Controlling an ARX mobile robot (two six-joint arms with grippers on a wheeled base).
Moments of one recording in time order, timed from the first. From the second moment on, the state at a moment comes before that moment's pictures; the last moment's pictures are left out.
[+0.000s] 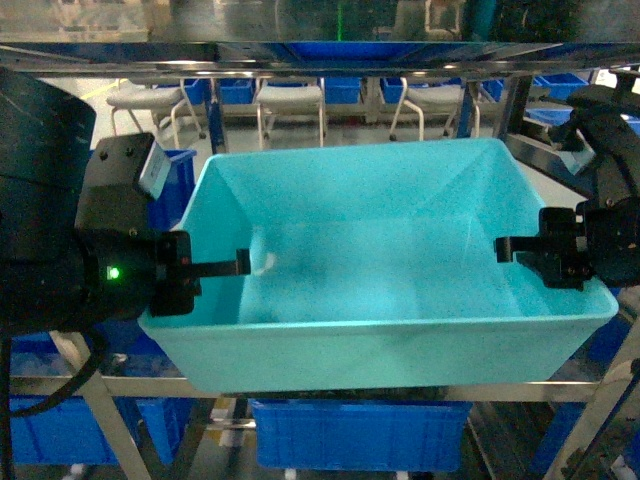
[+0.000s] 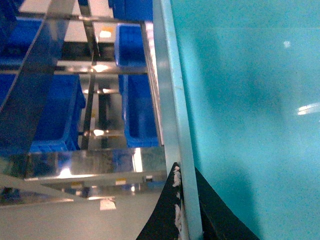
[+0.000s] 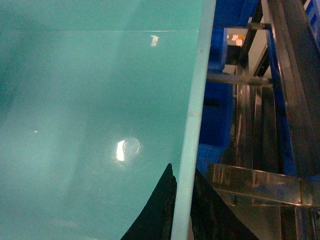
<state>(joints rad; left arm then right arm) -0.28 1.84 0.76 0.46 -0.06 -0.24 0.16 1.89 0.92 0.32 -0.15 0.07</state>
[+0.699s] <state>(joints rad) -0.26 2.07 0.87 0.41 -0.02 -0.23 0.16 2.09 1.04 0.18 -0.15 0.06</state>
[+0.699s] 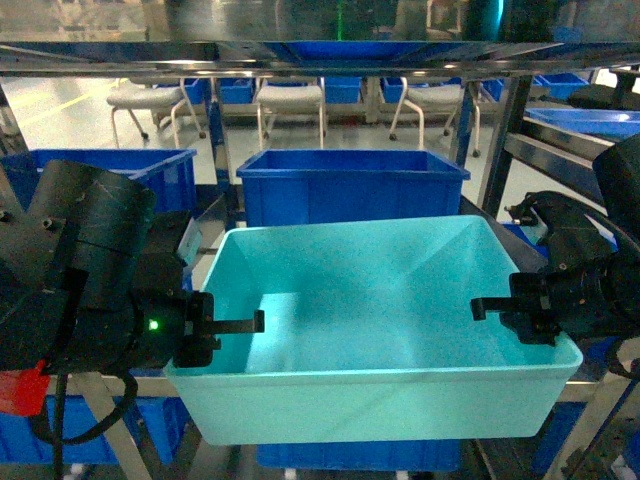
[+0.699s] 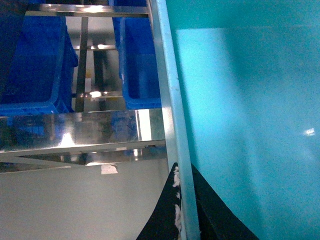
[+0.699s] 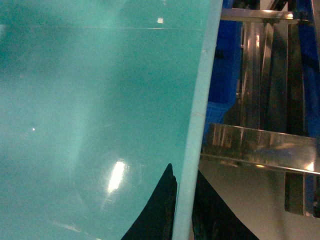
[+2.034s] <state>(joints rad) -0.20 2.36 1.30 0.18 0.02 -0.15 0.17 2.37 1.45 -0.12 -0.14 0.08</state>
